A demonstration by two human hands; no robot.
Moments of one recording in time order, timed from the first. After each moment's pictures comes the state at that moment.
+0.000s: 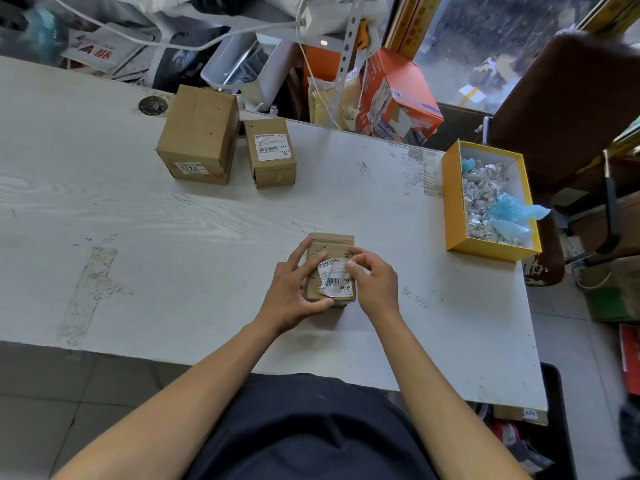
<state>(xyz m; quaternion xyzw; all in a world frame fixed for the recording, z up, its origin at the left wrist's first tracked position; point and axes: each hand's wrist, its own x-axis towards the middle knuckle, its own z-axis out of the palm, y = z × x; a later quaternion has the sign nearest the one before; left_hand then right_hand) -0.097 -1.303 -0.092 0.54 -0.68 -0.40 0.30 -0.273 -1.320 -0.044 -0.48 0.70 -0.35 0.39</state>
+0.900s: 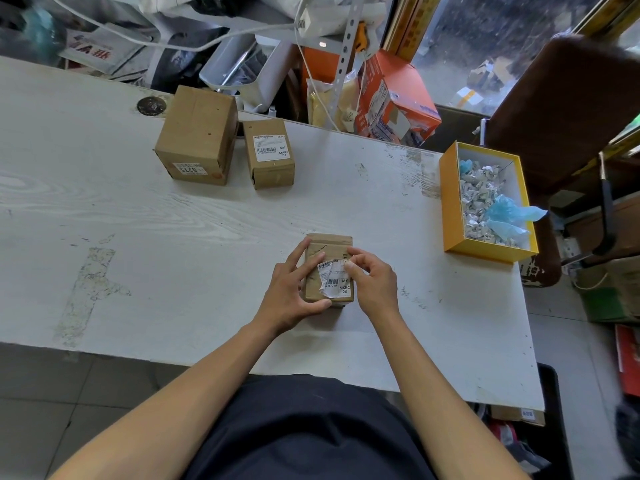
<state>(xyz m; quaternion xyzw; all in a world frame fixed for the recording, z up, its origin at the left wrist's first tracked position) -0.098 -1.304 -0.094 0.54 -0.68 -0.39 0.30 -0.275 -1.320 -0.041 -0.48 0.70 -0.34 0.40</state>
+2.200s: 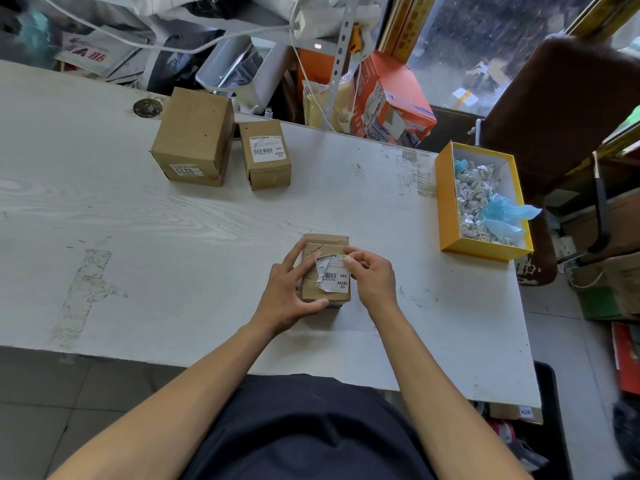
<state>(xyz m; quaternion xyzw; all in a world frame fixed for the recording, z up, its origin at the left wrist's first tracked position) -0.098 -1.304 -0.096 0.54 -0.68 -0.39 0.30 -0.277 -1.328 -0.041 -0.42 0.69 -0.36 0.46</state>
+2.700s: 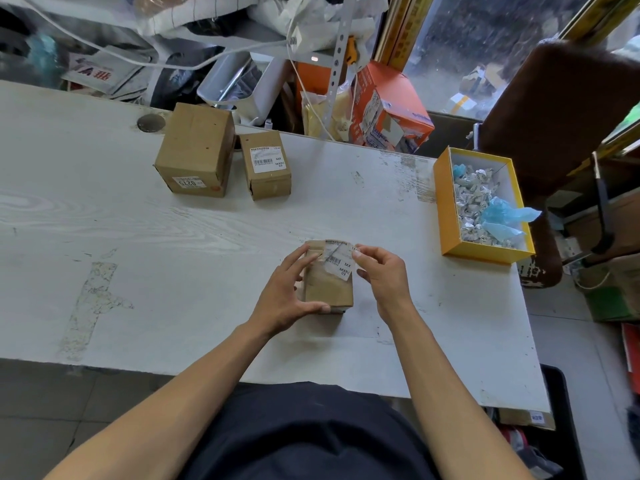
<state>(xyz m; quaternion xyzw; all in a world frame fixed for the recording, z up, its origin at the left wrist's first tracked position) -0.088 -1.318 -0.084 0.52 -0.68 -0.42 0.31 -0.282 -1.334 -0.010 -0.33 0.67 -0.42 0.52</state>
